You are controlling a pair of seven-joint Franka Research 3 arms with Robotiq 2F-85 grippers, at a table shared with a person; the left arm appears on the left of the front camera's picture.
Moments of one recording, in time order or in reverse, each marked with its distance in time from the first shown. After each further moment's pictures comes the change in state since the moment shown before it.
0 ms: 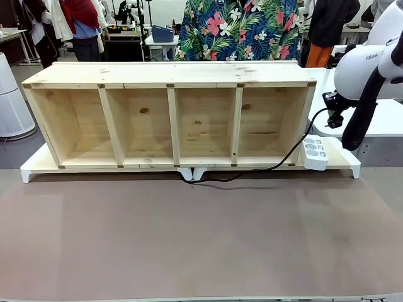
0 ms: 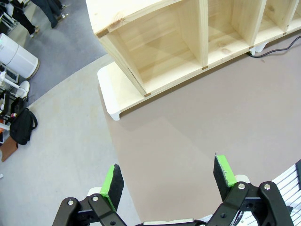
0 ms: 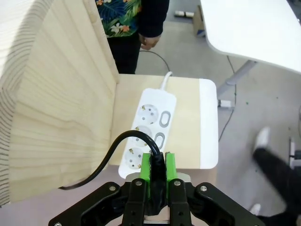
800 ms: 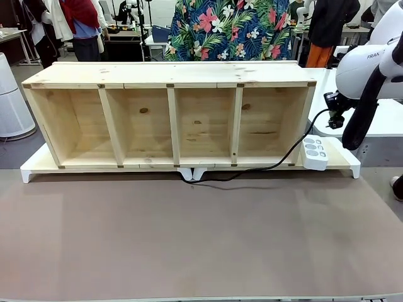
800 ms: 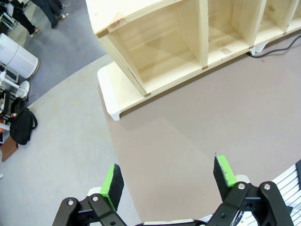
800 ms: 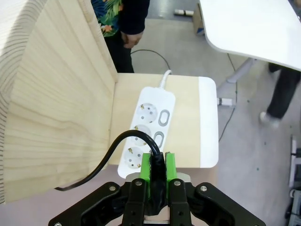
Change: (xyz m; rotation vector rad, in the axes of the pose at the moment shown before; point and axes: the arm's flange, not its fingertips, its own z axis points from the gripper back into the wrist) left arm 0.000 0.000 0.000 0.000 0.000 0.000; right arm -0.001 -0.003 -0.002 0.002 0.006 -0.010
